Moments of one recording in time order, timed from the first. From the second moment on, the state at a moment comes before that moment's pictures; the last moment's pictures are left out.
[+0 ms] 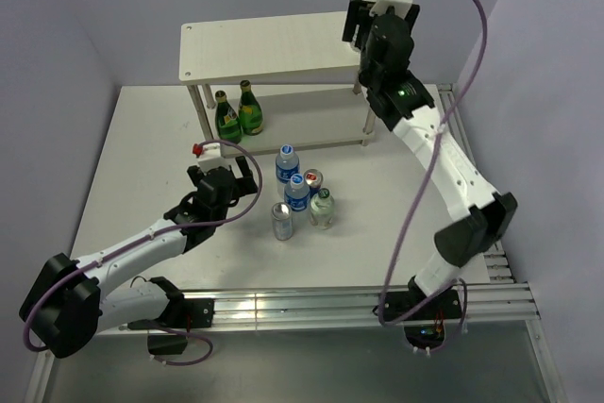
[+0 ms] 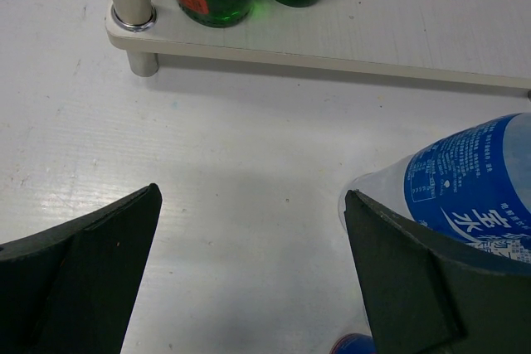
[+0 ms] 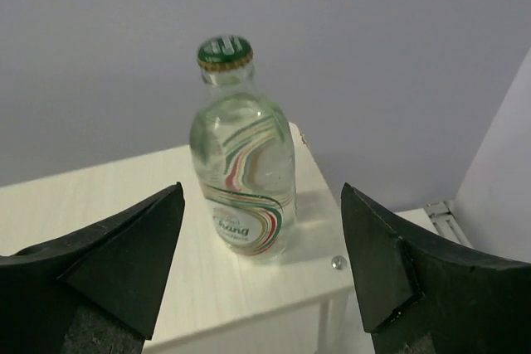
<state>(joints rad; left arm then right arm) -0.68 1.12 0.57 0.12 -0.58 -0.54 0.46 1.67 1.88 -0.08 0.63 -0.01</state>
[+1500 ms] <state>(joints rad) -0.68 1.01 0.53 0.12 -0.60 -0.54 1.09 1.11 0.65 -0.03 0.79 0.53</state>
